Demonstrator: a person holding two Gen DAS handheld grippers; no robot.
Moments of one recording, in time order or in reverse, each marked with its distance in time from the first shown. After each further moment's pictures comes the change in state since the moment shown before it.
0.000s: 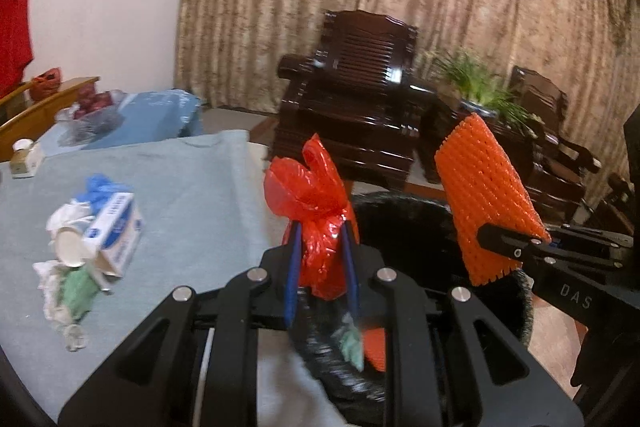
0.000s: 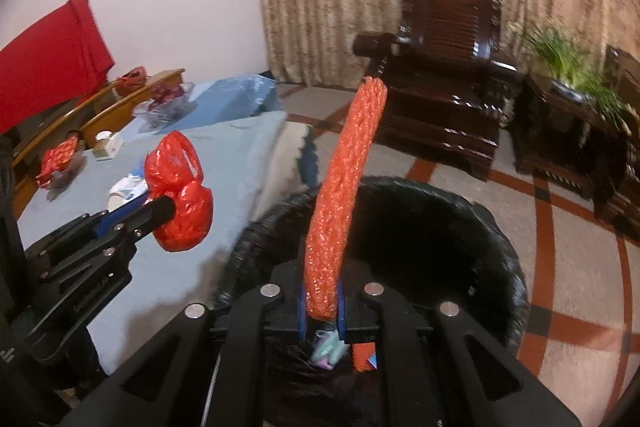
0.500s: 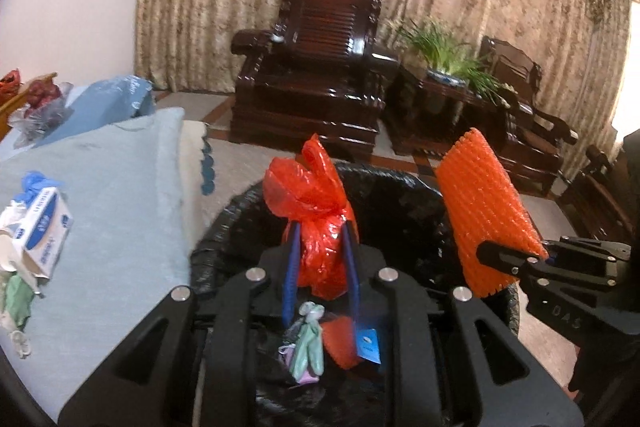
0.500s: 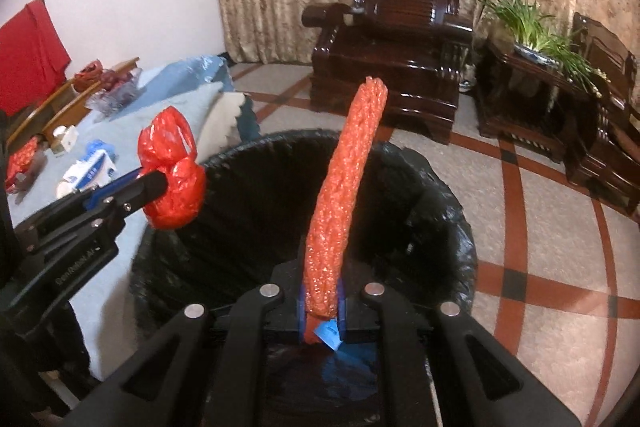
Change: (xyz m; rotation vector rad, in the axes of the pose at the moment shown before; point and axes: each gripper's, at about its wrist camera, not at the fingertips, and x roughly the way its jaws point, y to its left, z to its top) left arm 0.065 -0.047 -0.017 0.053 0.096 -0.118; right arm 0.020 -0.061 -0.028 0.062 0.087 -0.122
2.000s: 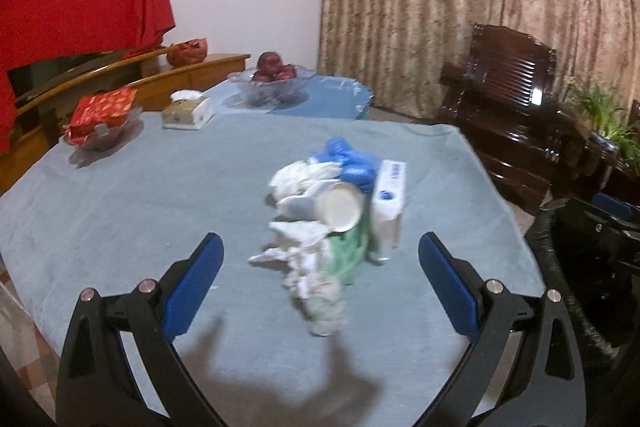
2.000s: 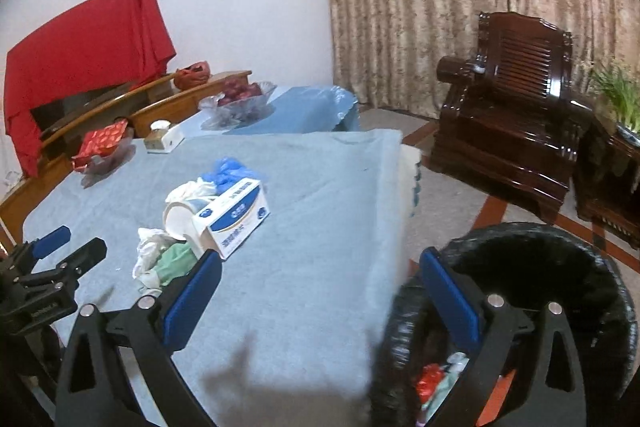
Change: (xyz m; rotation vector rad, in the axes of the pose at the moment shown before) left arm -0.178 0.243 -0.052 -0.252 -0.104 0.588; right arm 0.032 0.231 0.027 -0.210 -0.175 0.299
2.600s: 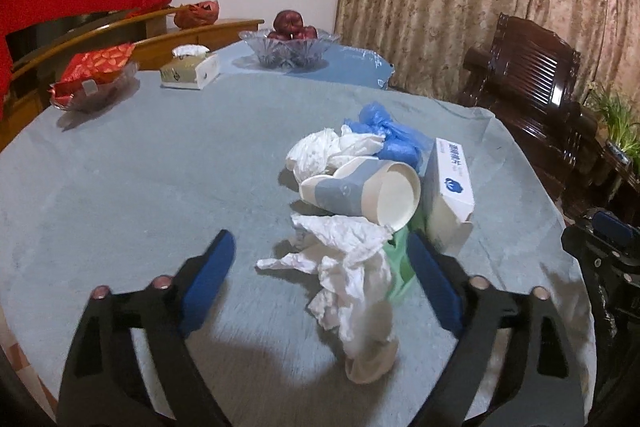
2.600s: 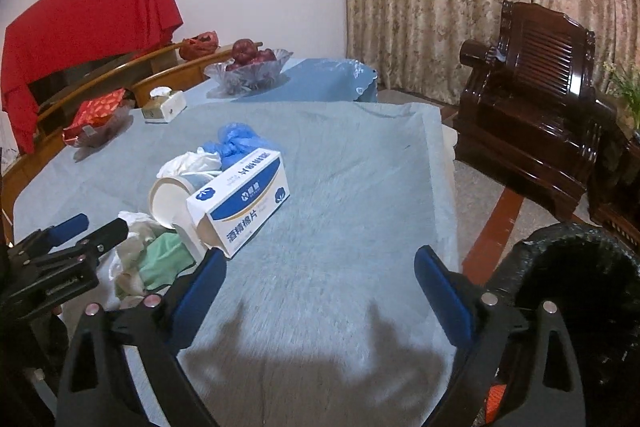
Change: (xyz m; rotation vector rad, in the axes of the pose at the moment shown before) left arm 0.086 0.030 -0.006 -0.076 0.102 -0.005; right arm 0.074 0.032 -0.007 -0.043 0.081 0.010
